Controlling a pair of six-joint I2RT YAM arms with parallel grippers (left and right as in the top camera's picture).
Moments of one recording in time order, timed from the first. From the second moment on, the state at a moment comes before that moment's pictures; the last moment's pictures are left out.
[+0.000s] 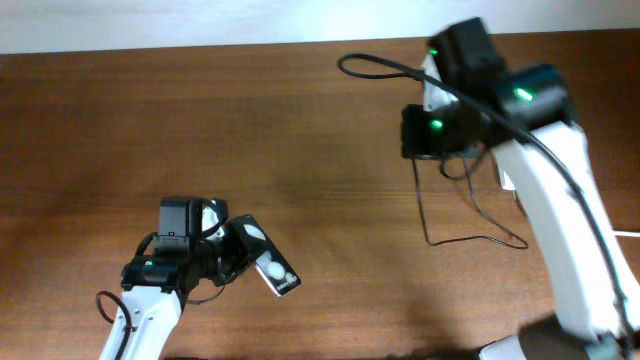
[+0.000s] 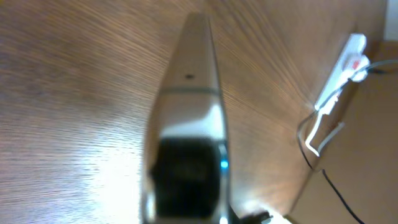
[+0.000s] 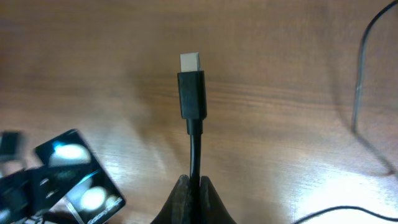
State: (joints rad) left arm -0.09 1.10 0.62 -0.61 0.59 -0.76; right arm 0.31 1.64 1.99 -1.50 -0.15 0.34
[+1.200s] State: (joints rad) left arm -0.14 1.14 0.62 0.26 1.09 -1.10; right arm 0.90 1.03 1.01 -0.94 -0.32 0.37
